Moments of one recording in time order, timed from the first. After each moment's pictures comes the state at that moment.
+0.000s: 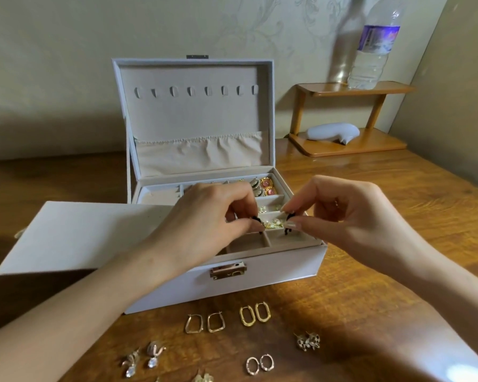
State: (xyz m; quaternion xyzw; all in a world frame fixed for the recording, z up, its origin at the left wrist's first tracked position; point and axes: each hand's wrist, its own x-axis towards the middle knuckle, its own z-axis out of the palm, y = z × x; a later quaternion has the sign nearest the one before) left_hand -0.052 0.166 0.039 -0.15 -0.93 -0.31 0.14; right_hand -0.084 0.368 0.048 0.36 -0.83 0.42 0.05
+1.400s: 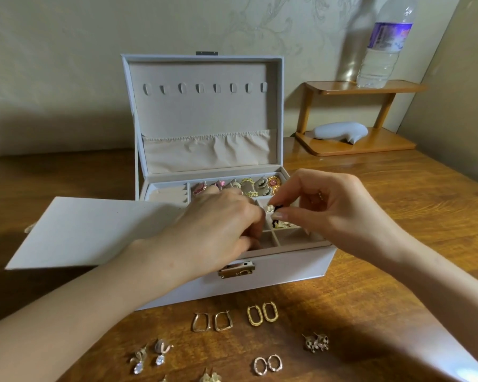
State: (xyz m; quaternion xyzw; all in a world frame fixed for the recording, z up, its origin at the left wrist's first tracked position) left_hand -0.055 0.169 0.043 -0.19 -0.98 -0.03 0.08; right_hand -0.097 0.345 0.047 0.38 -0.82 0.43 0.03
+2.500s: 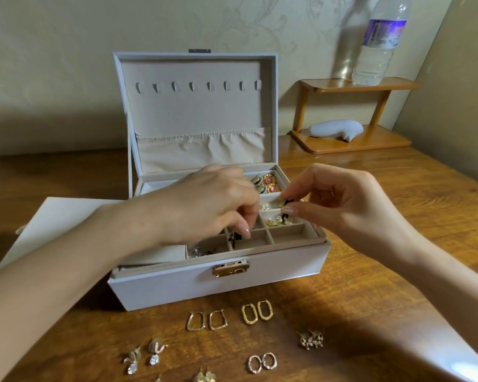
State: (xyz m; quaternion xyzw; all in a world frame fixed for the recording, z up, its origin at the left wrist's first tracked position) left_hand -0.070 0.152 0.064 -0.31 -0.95 -0.08 0.03; right_hand -0.098 0.361 0.044 0.36 -0.81 0.45 0.05
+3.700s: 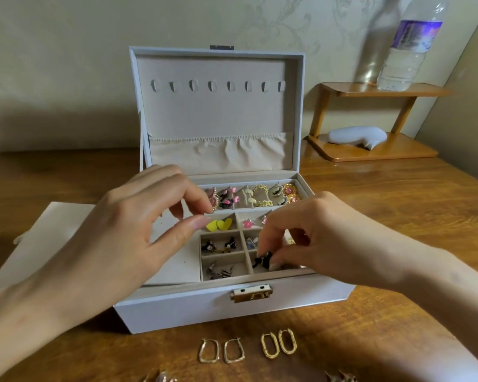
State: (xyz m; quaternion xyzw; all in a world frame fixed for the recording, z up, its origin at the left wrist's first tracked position) left_hand -0.025 0.097 0.040 -0.20 -0.92 -0.19 0.28; right_hand -0.107 0.319 0.051 0.49 -0.85 0.21 -0.04
